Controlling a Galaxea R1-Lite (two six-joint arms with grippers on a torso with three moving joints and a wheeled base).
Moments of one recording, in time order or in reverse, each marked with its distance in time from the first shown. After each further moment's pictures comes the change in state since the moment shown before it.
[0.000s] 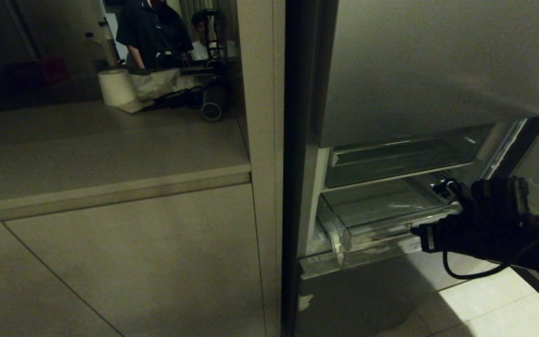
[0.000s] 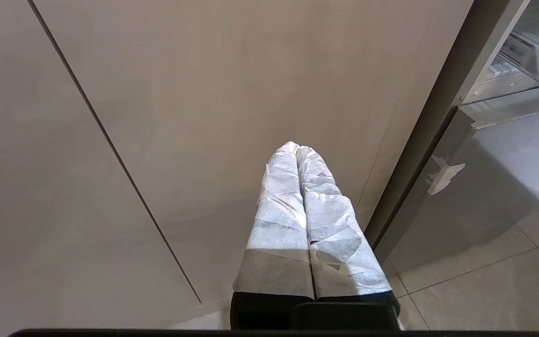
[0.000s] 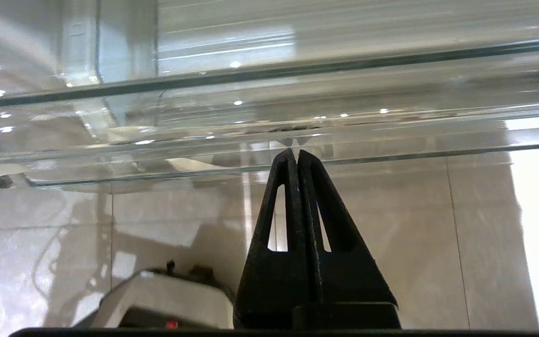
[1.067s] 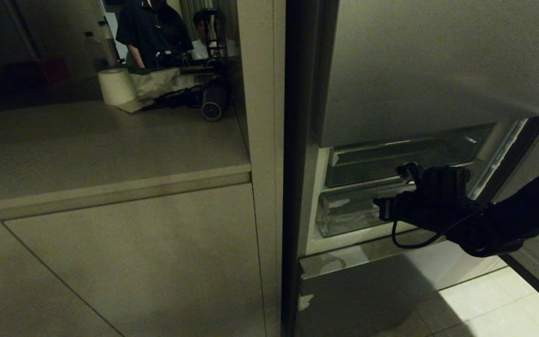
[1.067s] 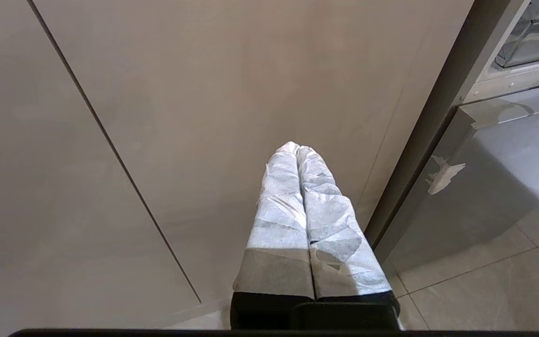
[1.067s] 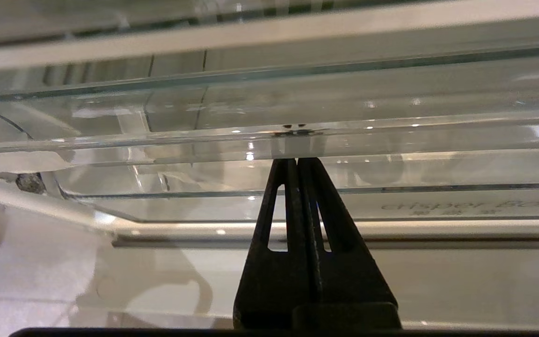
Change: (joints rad) left arm 0.000 0.000 0.000 0.000 0.000 0.000; right arm 0.050 0.304 -0.254 -0.279 0.058 0.065
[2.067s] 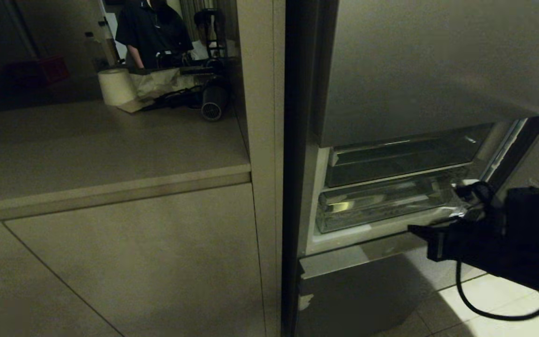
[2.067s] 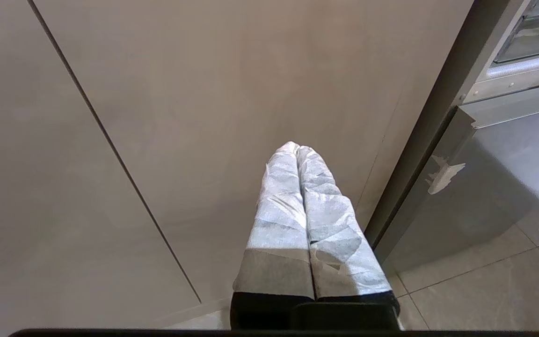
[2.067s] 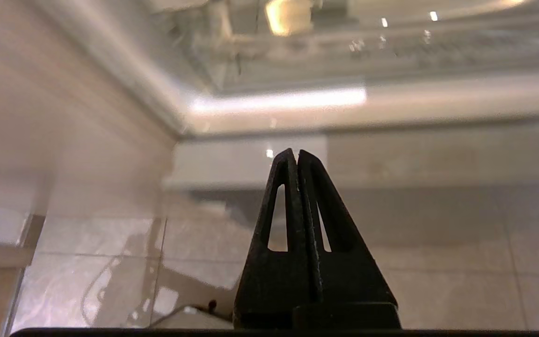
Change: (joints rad) left arm 0.000 0.000 0.000 0.000 0.000 0.000; right arm 0.013 -0.514 0.519 0.034 0.013 0.024
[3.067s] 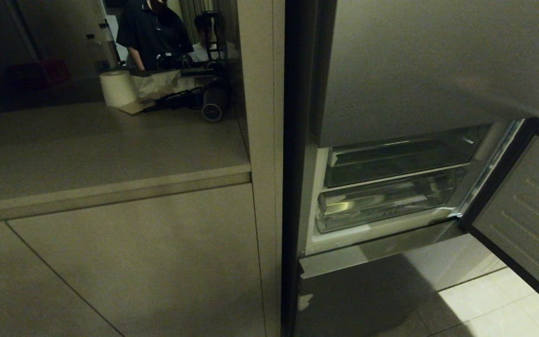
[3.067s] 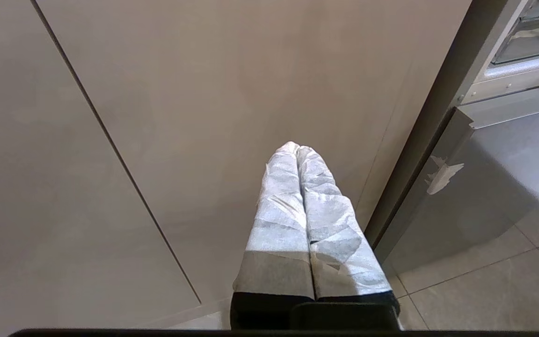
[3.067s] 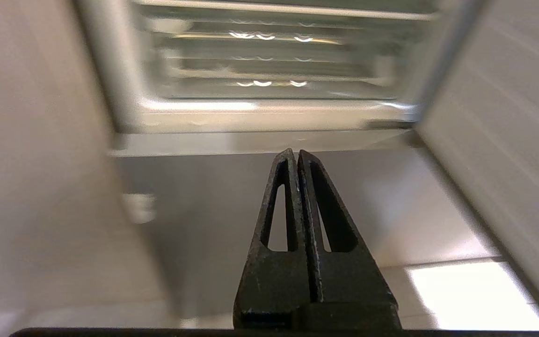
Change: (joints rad) left arm 0.000 0.000 0.000 0.000 0.000 0.000; right arm -0.130 -1.520 0.447 0.650 -0.150 -0.181
